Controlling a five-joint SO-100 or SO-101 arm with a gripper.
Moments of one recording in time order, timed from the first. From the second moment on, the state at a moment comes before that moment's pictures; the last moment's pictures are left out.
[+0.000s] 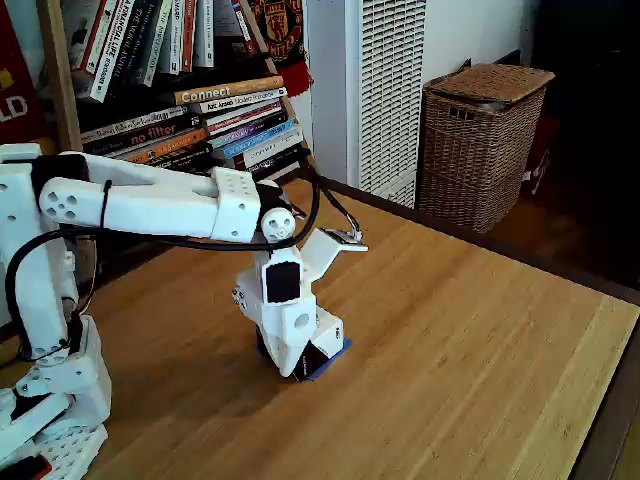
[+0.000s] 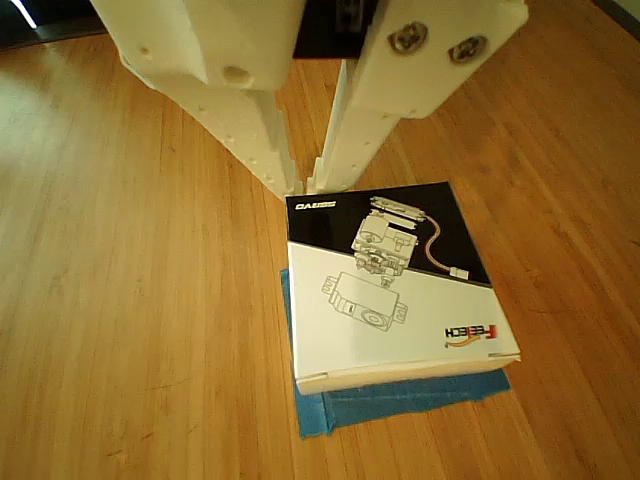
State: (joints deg) arm 30.1 84.1 105.1 70.6 -112.6
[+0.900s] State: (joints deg) arm 28.1 83.1 104.5 71.2 -111.1
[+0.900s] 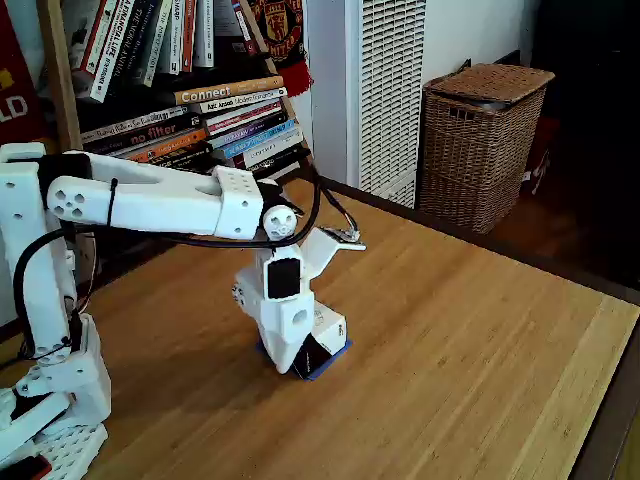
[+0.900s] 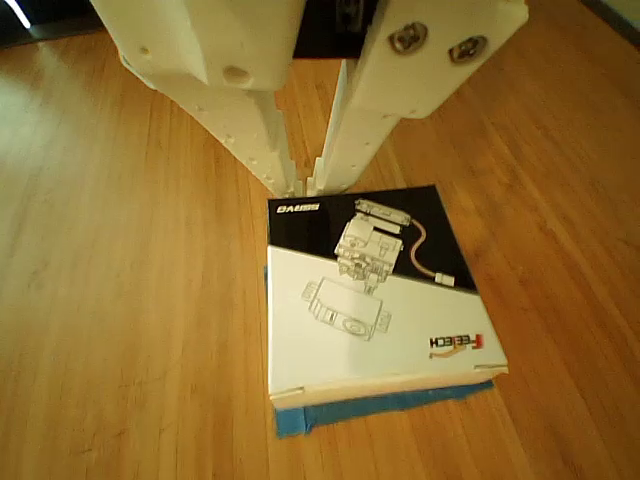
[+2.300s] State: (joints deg) arm 25.3 113.4 114.3 84.6 -80.2
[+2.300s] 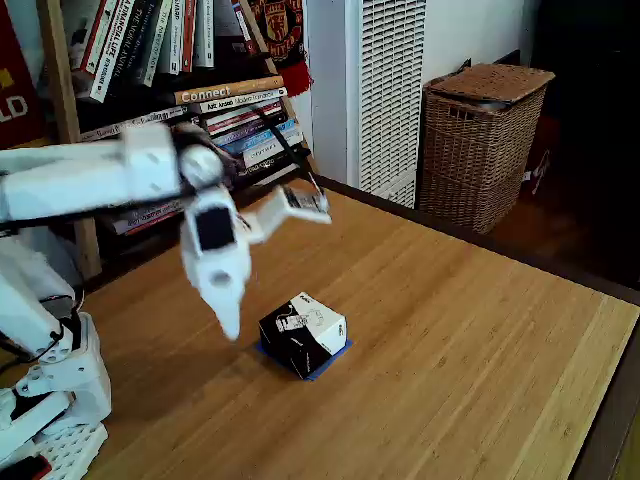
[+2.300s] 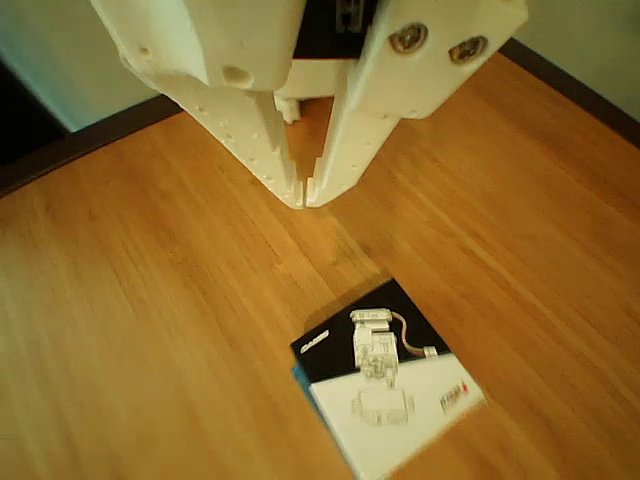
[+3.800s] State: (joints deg) arm 10.0 164.8 136.5 77.8 -15.1
